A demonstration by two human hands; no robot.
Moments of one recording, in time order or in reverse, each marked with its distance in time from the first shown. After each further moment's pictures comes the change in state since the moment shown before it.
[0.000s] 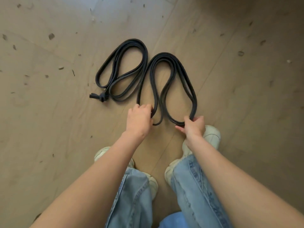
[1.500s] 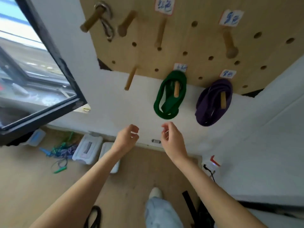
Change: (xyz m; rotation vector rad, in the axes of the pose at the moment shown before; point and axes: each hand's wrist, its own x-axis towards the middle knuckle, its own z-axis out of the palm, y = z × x) left_hand -0.198 0.647 -0.610 -0.469 0.294 0.378; right_hand -0.321 -0.605 -0.641 -0.211 0.074 -1.231
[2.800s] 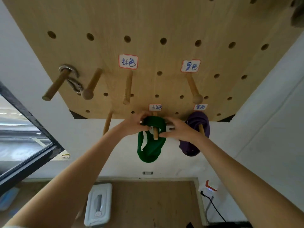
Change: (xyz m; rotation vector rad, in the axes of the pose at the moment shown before) left_hand 0.144 0.177 -0.028 0.139 -0.383 0.450; right_hand 0.162 0.019 -0.120 0.115 -0.393 0.057
